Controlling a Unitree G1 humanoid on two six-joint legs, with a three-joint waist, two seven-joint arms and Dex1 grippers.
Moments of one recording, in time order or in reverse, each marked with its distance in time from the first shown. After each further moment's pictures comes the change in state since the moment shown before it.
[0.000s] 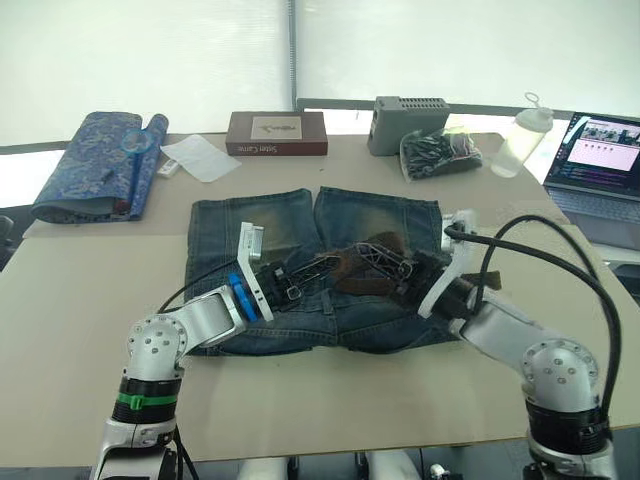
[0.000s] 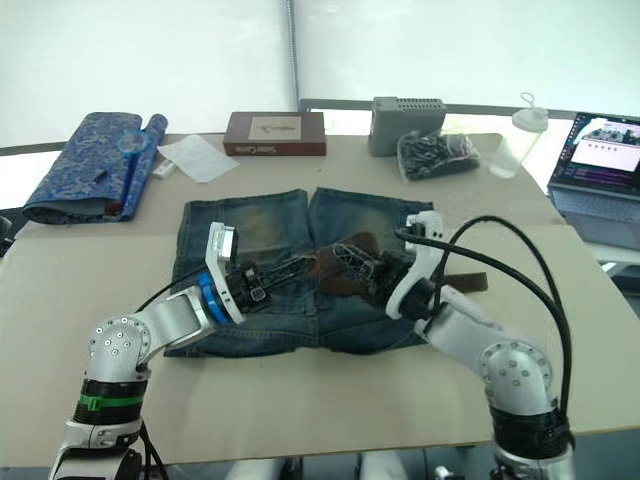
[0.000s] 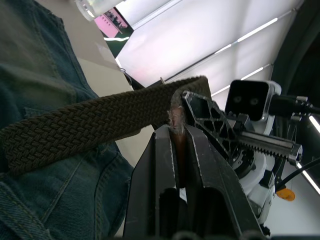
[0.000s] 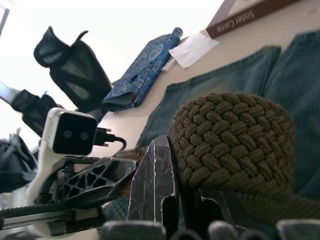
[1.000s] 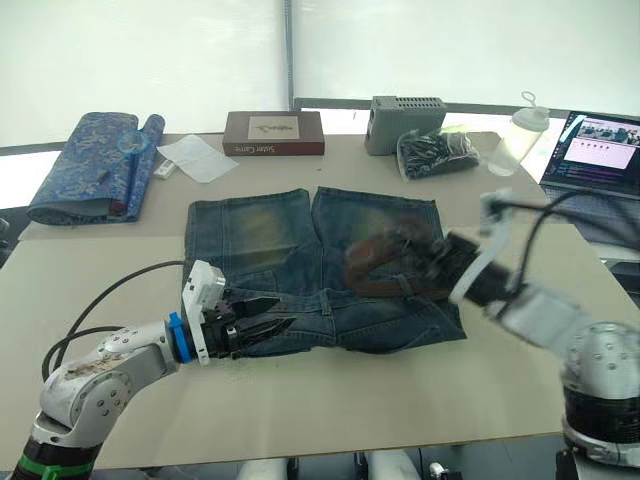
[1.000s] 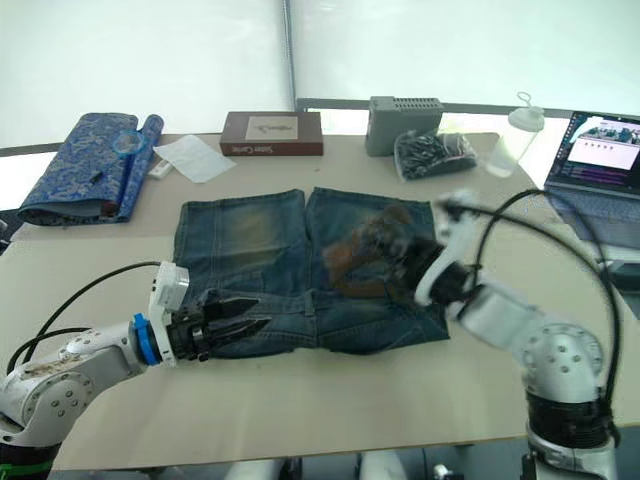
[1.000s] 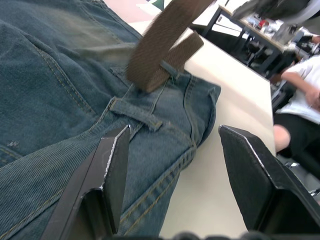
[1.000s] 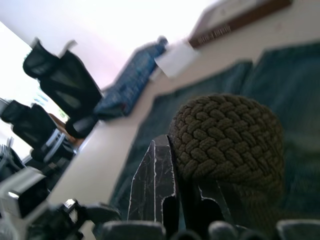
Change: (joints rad) left arm 0.323 0.343 0.046 -0.253 0.613 -0.272 -0.533; right arm 0.006 -0.057 -0.025 0.082 0.262 0.044 -0.150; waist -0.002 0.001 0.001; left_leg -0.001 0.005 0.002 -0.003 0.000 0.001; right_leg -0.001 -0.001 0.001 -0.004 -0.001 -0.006
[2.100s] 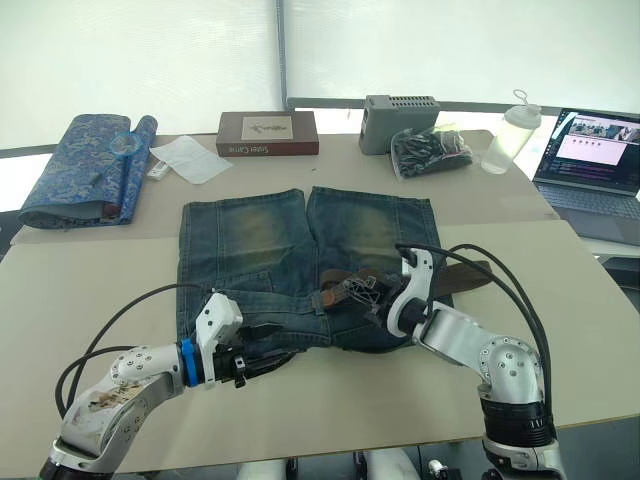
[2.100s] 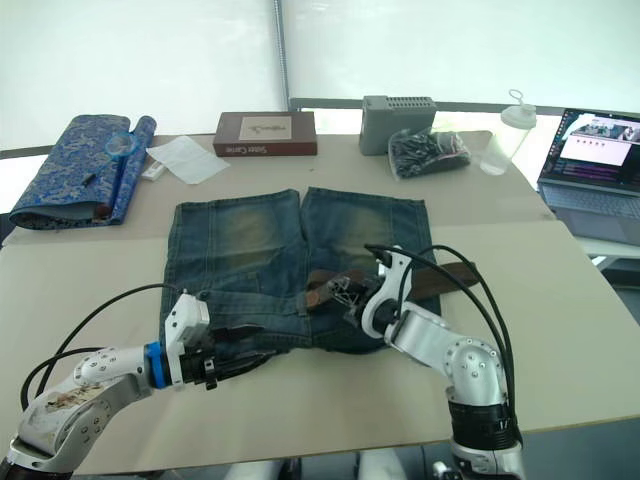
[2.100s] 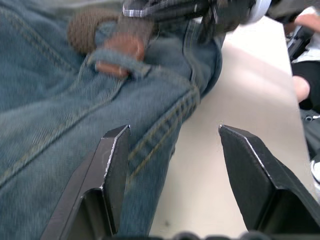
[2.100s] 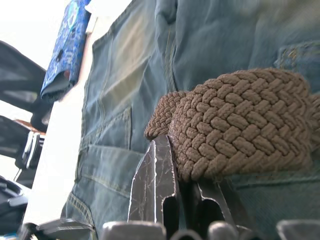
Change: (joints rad) left arm 0.101 -0.056 -0.097 0.007 0.304 -0.155 -0.104; right arm 0.022 0.323 0.061 0.157 -0.151 0.098 -0.191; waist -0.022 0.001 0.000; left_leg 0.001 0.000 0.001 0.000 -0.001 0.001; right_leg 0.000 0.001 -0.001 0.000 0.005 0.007
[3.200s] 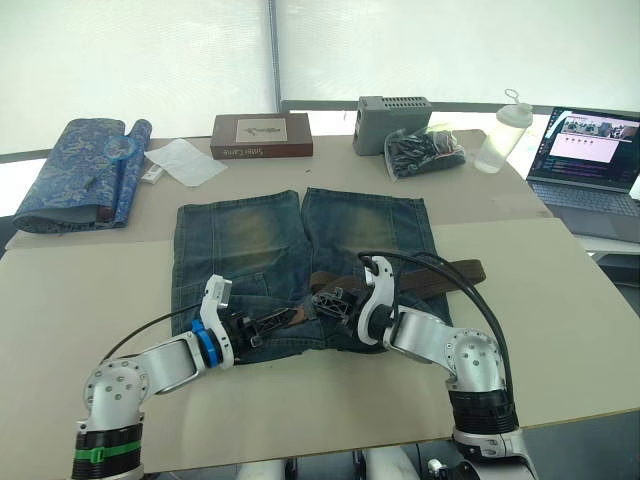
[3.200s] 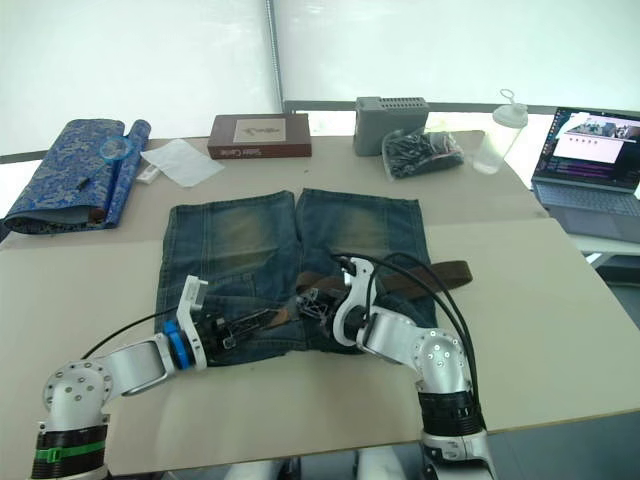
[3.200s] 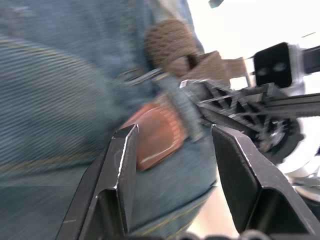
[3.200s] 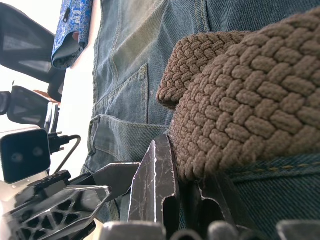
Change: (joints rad) left arm -0.179 -0.228 0.295 0.216 -0.762 0.668 0.724; right arm -0.044 0.174 0.019 0.139 -0.049 0.088 0.022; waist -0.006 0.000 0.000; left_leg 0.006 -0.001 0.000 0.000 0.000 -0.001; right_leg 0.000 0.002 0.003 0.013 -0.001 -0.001
